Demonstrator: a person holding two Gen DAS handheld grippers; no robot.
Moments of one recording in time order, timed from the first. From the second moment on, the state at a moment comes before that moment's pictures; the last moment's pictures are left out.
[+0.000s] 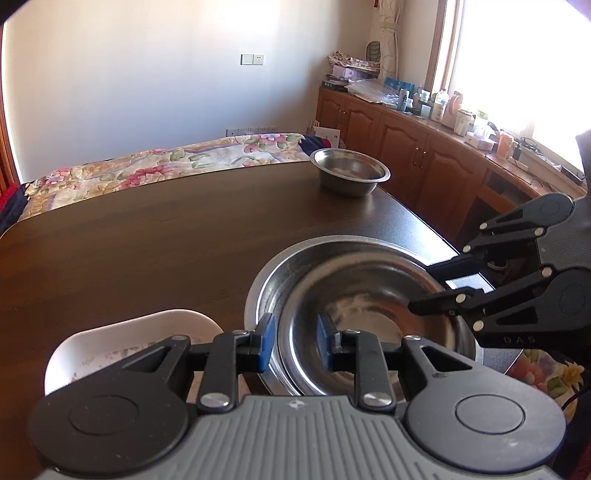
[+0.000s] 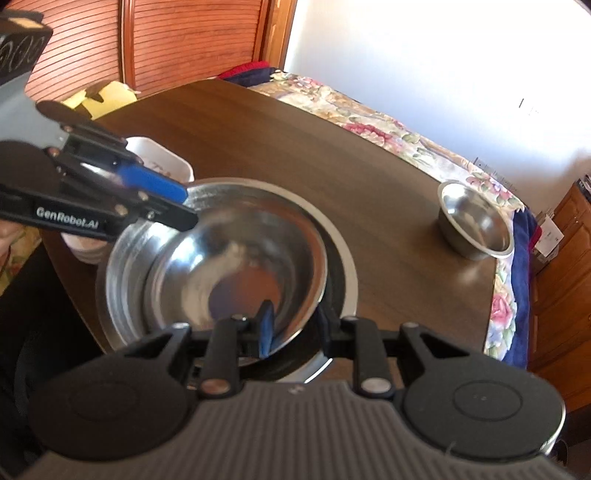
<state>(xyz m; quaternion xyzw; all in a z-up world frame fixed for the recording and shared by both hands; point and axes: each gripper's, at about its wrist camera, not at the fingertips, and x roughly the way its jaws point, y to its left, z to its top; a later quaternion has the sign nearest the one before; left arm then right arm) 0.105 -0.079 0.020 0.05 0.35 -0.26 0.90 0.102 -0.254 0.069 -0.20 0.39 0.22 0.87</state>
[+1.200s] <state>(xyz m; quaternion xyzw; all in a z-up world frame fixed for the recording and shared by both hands) 0.232 -0.176 0.066 0.07 0.32 -0.25 0.91 0.212 -0.402 0.071 -0.01 0.27 0.12 0.96</state>
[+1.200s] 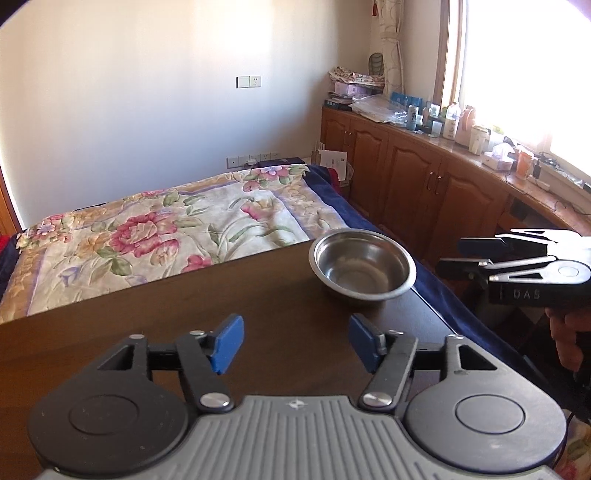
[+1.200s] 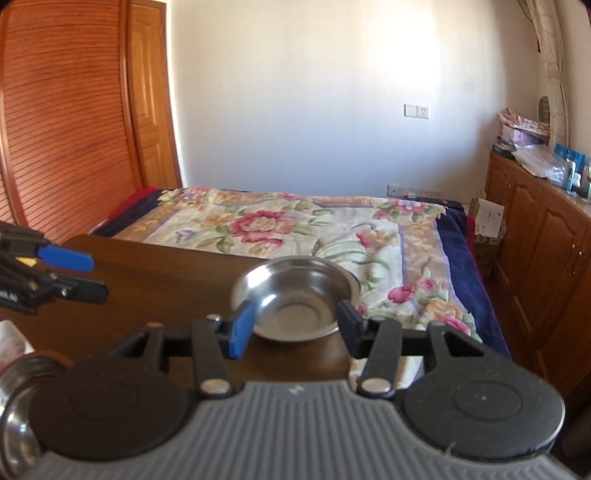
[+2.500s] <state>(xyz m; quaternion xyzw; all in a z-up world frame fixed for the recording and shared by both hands) 0.346 -0.240 0.010 0.01 0.41 -0.27 0.87 0.274 -0.443 0.014 0.13 0.30 0.12 0.94</state>
